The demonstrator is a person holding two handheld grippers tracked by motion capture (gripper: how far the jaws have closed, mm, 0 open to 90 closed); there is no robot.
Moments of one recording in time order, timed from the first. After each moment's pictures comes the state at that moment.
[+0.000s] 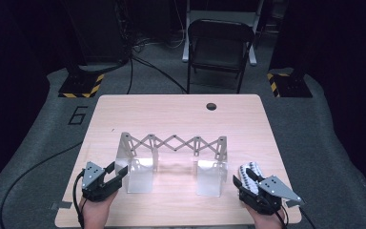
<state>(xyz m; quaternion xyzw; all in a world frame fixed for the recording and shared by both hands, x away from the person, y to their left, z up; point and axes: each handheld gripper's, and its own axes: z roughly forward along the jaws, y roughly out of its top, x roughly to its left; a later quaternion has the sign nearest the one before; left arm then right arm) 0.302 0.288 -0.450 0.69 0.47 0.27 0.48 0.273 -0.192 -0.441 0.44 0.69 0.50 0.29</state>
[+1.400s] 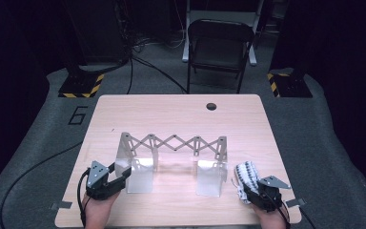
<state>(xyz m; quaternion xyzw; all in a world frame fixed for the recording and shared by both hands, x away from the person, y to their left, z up) 0.311 0.286 -0.461 0.70 0.46 0.27 0.47 0.310 -0.229 -0.522 0.55 0.73 0.35 0.23</state>
